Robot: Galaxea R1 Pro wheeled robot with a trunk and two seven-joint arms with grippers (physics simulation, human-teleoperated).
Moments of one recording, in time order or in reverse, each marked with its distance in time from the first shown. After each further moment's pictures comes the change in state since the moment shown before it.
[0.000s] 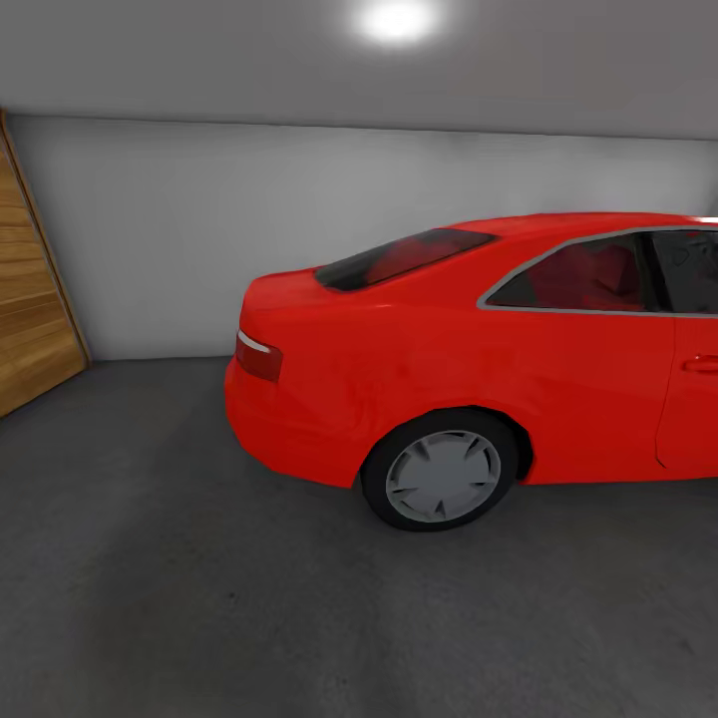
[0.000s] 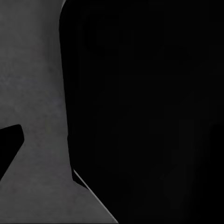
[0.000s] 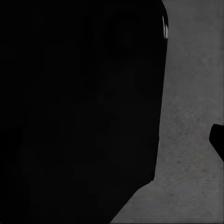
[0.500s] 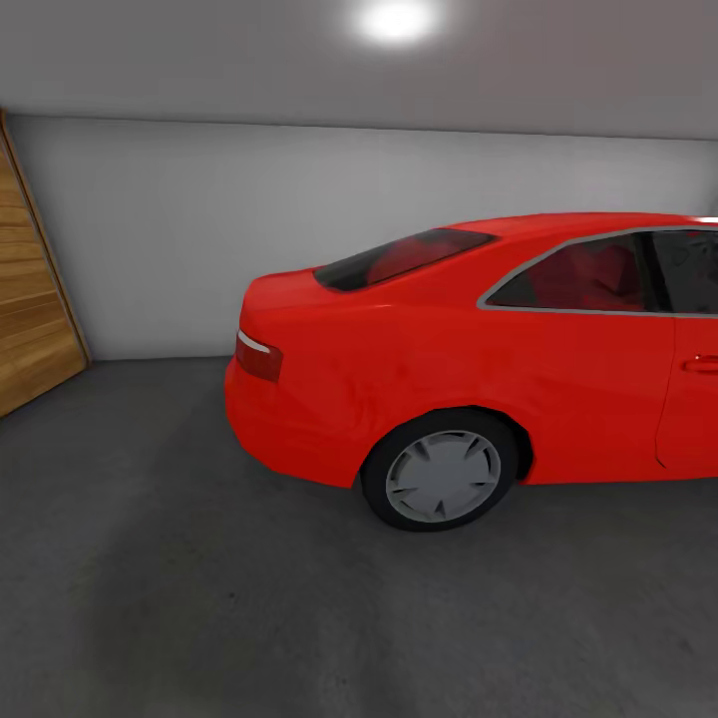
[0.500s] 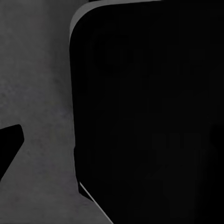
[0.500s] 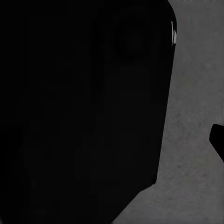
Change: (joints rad) left arm -0.001 0.009 0.000 -0.028 0.002 -0.006 0.001; right arm -0.001 0.005 0.077 0.001 -0.043 -0.007 0.011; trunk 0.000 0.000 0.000
